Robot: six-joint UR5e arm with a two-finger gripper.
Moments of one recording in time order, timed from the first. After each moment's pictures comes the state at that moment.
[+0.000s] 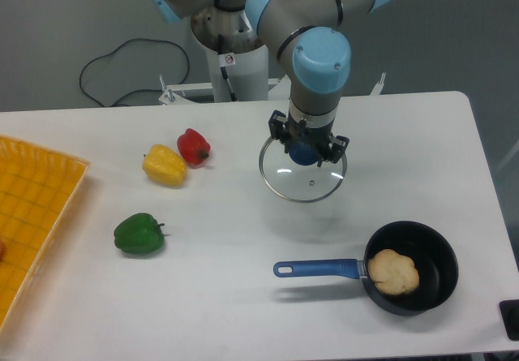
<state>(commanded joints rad) 2.60 -1.76 -1.72 -1.29 1.59 0.99</state>
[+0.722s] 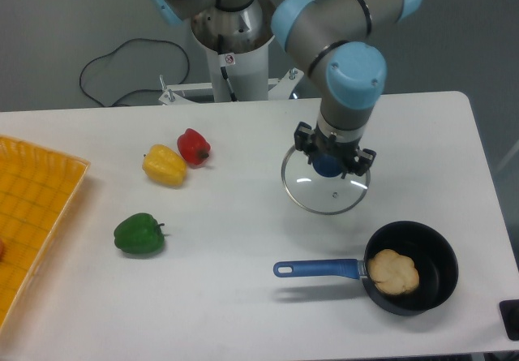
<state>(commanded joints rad) 2.64 -1.91 -1.50 -1.39 1.59 1.02</state>
